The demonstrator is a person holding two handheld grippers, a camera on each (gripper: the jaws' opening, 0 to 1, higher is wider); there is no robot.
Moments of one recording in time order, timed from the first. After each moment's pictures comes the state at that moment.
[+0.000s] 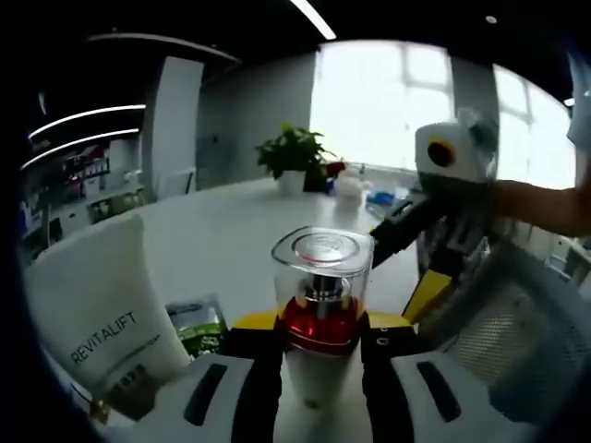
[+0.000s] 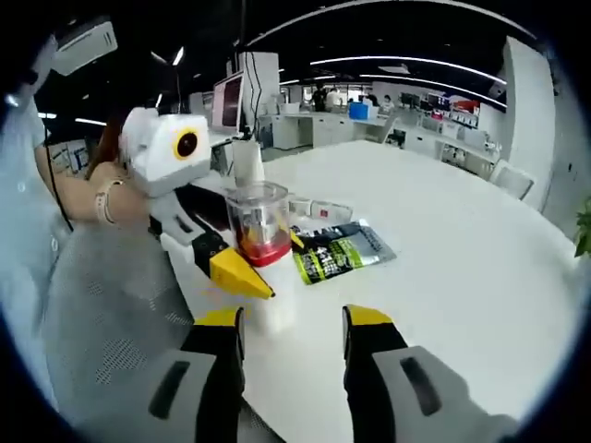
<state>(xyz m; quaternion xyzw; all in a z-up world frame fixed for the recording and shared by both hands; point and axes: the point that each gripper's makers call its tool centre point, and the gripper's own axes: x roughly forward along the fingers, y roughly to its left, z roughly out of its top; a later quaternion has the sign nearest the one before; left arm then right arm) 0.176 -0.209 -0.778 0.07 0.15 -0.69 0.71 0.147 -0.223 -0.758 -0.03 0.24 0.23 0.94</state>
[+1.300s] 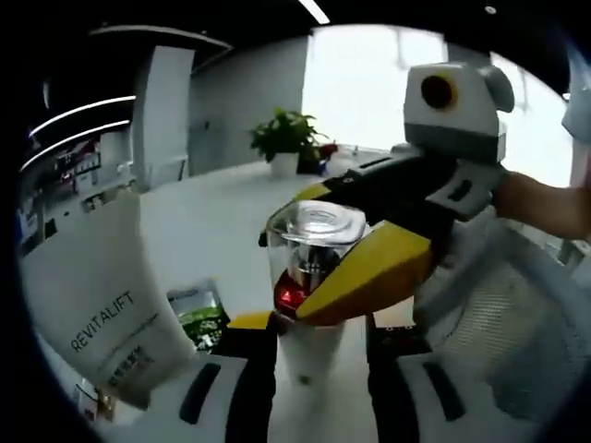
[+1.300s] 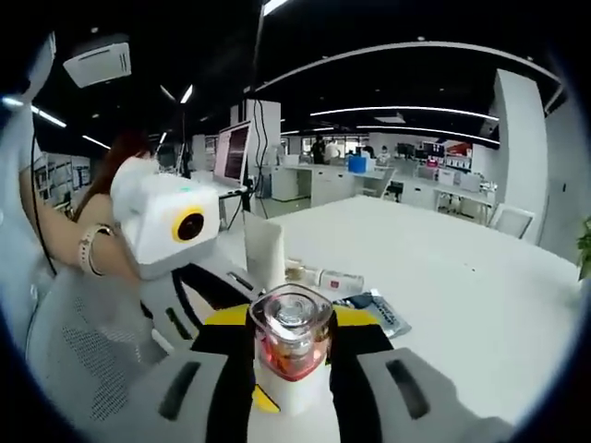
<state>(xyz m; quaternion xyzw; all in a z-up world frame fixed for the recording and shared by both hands) 0.171 -0.194 -0.789 0.12 0.17 -0.69 0.69 0.201 -0.176 -0.737 -0.06 0.15 0.23 0.96</state>
